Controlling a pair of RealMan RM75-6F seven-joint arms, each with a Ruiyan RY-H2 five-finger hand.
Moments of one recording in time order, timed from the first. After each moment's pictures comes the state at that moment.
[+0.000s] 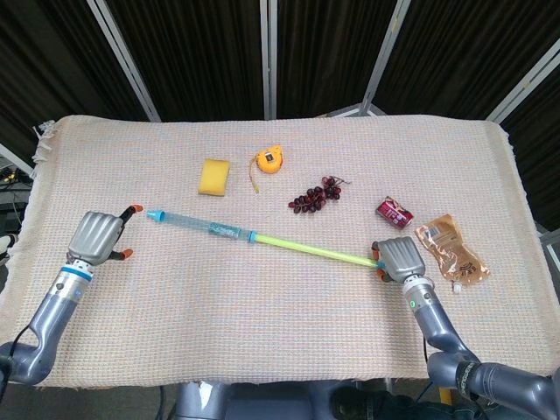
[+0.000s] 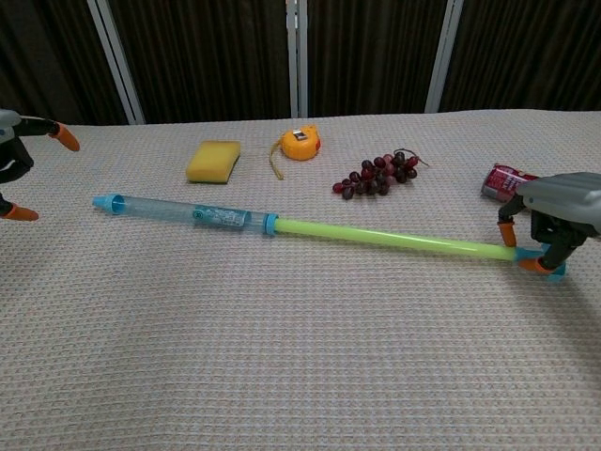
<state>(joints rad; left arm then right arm) -0.53 -1.41 -0.16 -1.21 1.40 1.01 0.11 0.64 -1.49 0.11 -1.37 -0.97 0.92 -0.45</state>
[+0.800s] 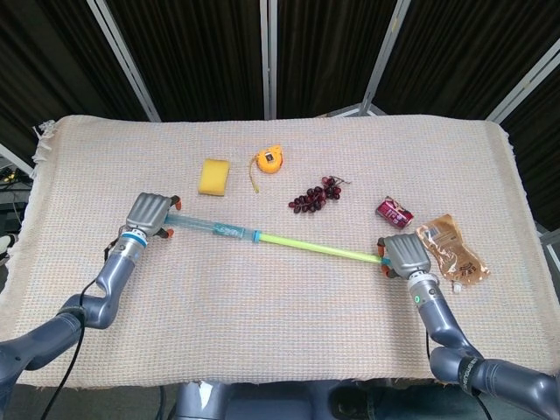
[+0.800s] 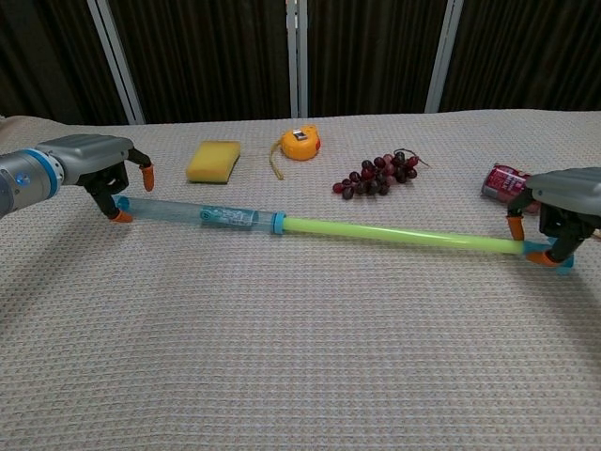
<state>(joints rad) -0.80 -1.71 -0.23 -0.80 1.22 0.70 0.11 0.65 -1.47 0.12 -1.36 -0.93 0.90 -0.43</state>
